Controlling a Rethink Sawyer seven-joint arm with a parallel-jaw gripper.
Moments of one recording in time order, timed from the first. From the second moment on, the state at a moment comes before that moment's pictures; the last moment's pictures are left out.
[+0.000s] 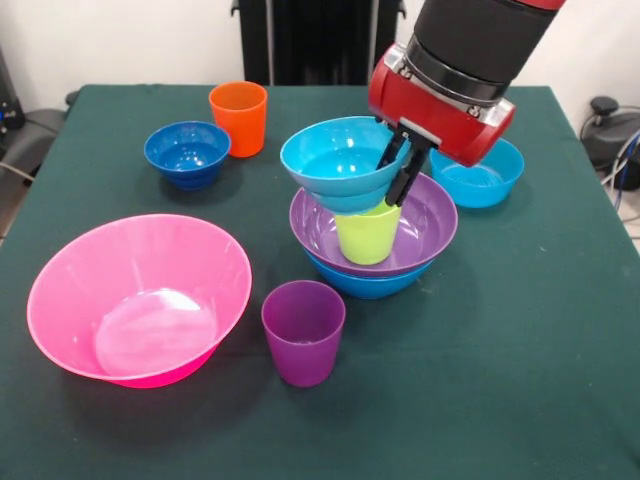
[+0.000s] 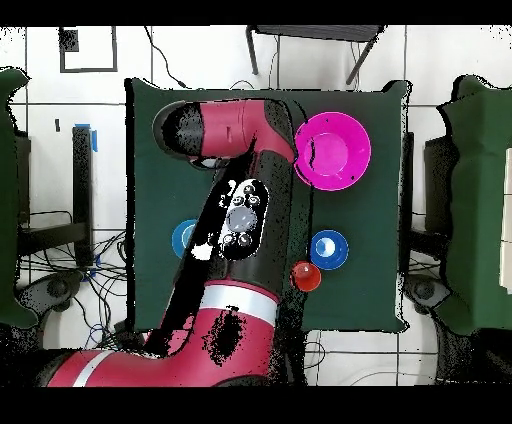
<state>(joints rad) 0.07 -0.40 -0.28 1.05 -0.08 0.90 2.29</state>
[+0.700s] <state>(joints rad) 0.09 -0.40 -0.28 1.13 -0.08 0.90 2.29</state>
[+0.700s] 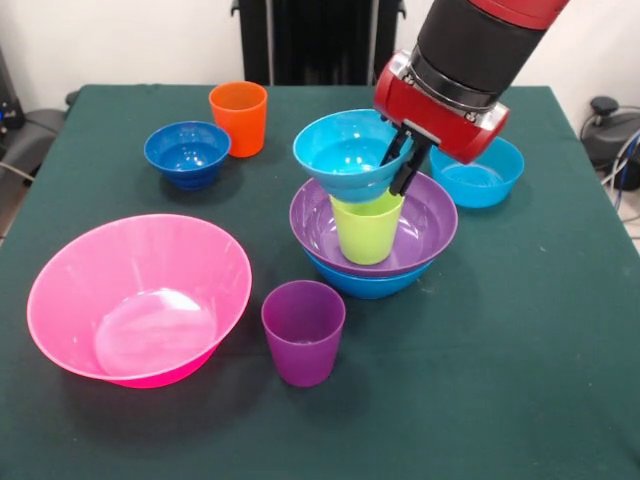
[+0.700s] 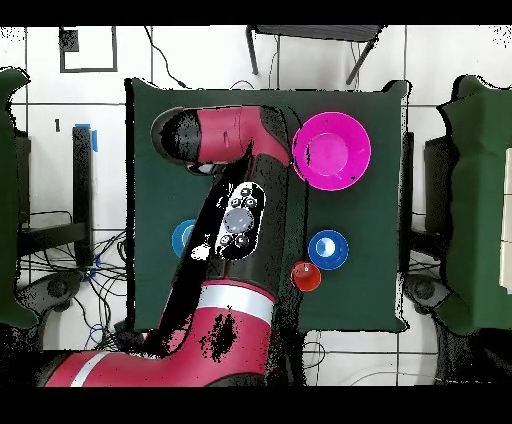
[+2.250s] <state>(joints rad) 0.14 -0.40 -0.31 1.26 -0.07 0.79 2.29</state>
